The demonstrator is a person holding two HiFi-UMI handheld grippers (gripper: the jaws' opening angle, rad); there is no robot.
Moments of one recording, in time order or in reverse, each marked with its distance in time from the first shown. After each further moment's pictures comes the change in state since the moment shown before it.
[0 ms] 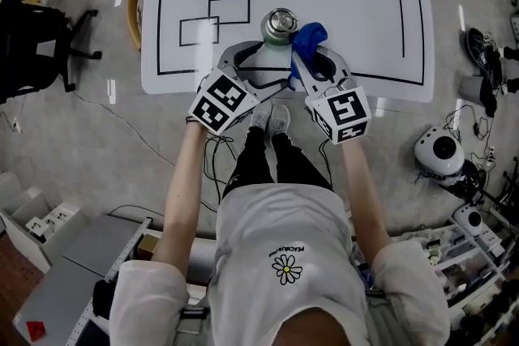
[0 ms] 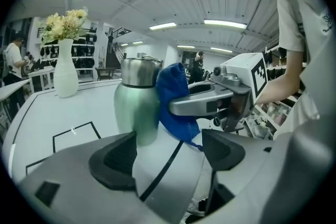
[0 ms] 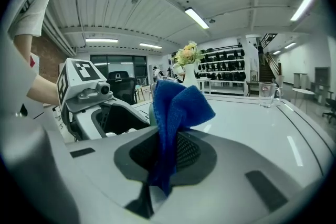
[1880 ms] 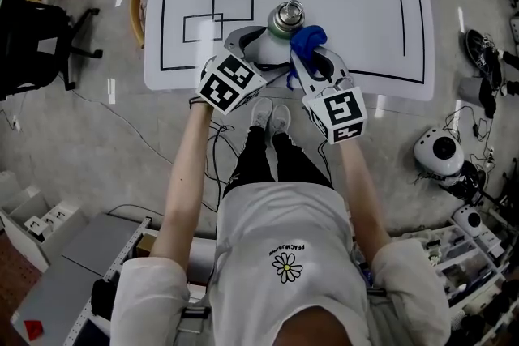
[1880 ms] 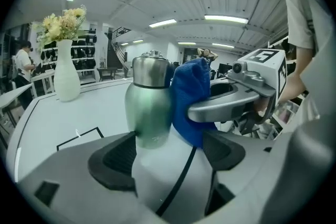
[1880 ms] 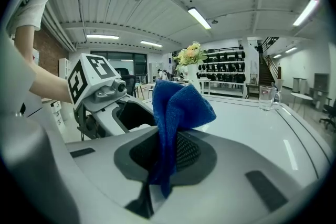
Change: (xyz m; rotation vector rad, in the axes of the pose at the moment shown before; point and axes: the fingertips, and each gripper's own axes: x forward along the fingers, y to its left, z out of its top) left arm 0.007 0.031 0.004 0.023 0.032 0.041; right arm 0.005 0.014 0.004 -0.033 0.010 -0.019
